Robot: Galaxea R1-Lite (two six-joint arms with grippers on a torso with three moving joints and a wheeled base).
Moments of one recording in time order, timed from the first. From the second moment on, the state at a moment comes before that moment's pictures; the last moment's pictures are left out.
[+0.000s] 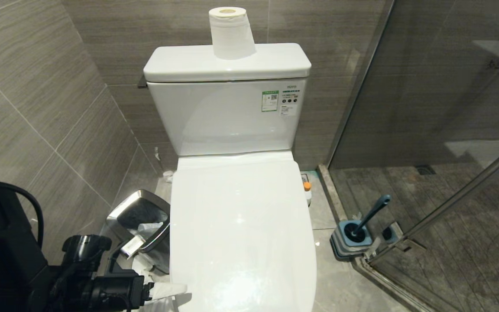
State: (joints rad) left arm 0.00 2.11 -0.40 -0.66 -1.04 -0.03; right arm 0.00 0.00 0.00 0.00 -0.01 0.01
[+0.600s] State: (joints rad) left arm -0.08 2.12 -0.43 -0.66 -1.04 -0.05; right arm 0.00 0.00 0.00 0.00 -0.01 0.01
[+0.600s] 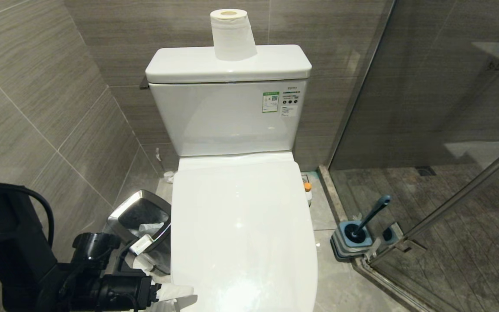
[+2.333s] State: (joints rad) left arm -0.05 1.88 -0.41 -0.66 -1.19 -0.14; right arm 0.00 0.00 0.00 0.00 -0.01 0.01
